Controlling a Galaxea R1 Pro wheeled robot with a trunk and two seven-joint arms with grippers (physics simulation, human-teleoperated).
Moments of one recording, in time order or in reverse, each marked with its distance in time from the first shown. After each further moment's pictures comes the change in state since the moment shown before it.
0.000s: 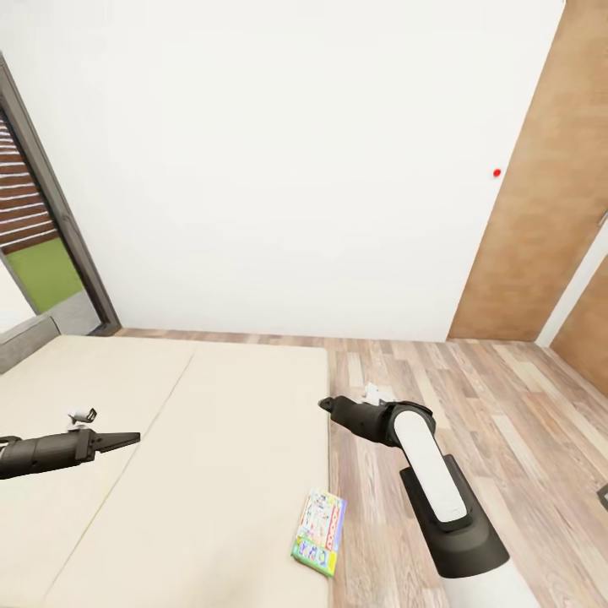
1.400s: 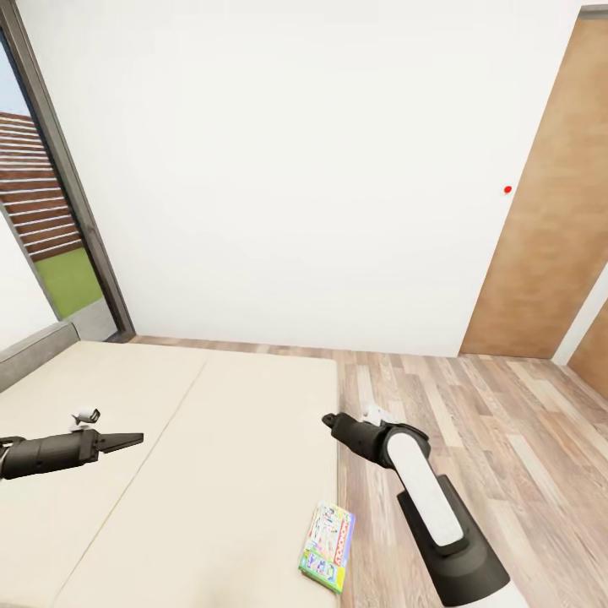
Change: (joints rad) left arm 0.000 -0.012 0.000 0.000 -0.005 0.000 0.001; right arm 0.066 -0.017 0.041 0.045 0.004 -0.156 0.007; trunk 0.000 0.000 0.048
